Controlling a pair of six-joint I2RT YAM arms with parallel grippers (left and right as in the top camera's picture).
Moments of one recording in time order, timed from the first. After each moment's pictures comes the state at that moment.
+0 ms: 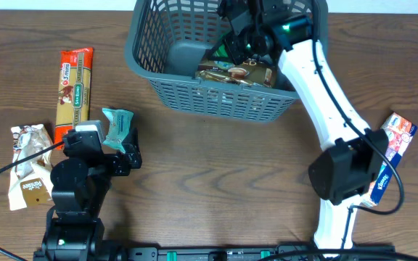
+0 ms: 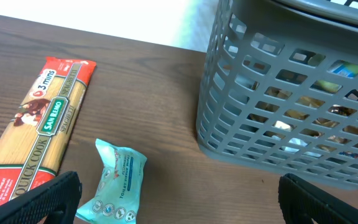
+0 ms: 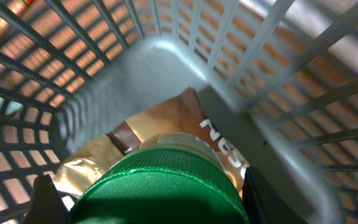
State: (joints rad) left arm -0.04 0.53 0.48 -0.31 0.09 -0.21; right arm 0.36 2.10 2.07 -0.90 -0.23 -0.19
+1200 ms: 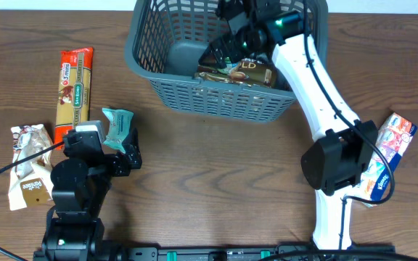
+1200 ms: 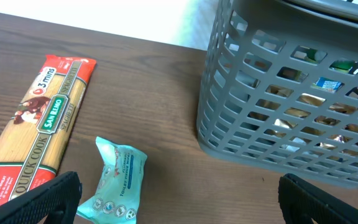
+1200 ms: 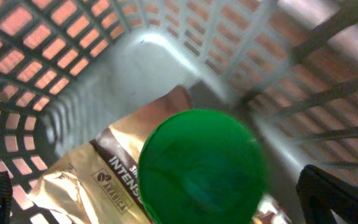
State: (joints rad) left arm -0.04 0.53 0.48 -0.32 0.09 -0.21; right arm 0.36 2.18 2.22 -0.98 -0.18 -0.16
